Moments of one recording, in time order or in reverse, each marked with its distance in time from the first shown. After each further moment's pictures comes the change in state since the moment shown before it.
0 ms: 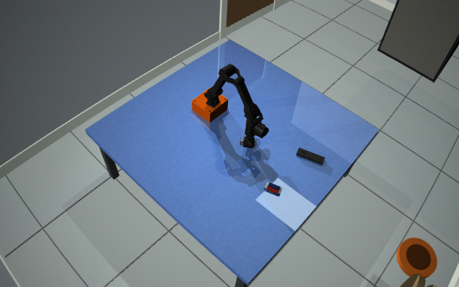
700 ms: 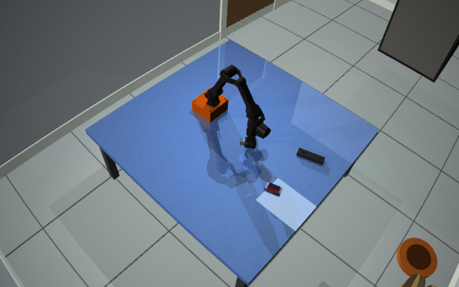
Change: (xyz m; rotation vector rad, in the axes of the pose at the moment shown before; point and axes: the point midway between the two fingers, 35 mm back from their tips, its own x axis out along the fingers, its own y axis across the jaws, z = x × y) arm 0.001 0.000 0.005 0.002 0.022 0.002
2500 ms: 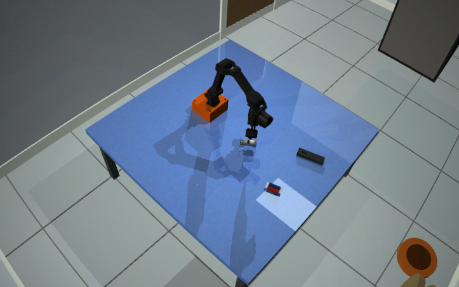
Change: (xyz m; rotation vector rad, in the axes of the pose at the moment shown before) arm -0.086 0.004 -0.003 -0.003 0.002 0.000
